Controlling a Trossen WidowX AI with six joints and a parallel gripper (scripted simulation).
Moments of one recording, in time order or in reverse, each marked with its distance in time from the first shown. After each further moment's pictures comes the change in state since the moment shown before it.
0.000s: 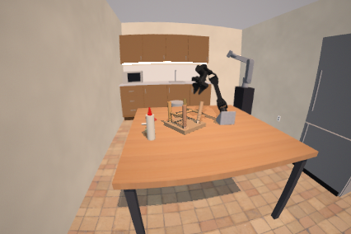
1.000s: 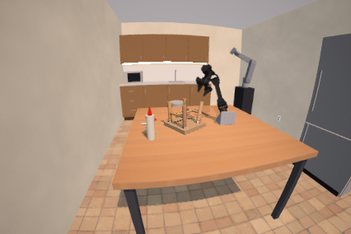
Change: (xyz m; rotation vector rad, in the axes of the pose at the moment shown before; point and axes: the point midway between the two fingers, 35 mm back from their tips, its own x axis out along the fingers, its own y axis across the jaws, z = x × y) arm -0.015 0.015 -0.033 1.116 0.004 0.067
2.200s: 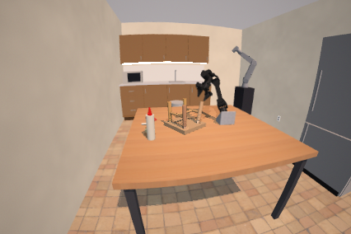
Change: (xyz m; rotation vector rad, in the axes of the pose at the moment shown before) arm 0.036 -0.021 -0.003 0.044 0.005 0.003
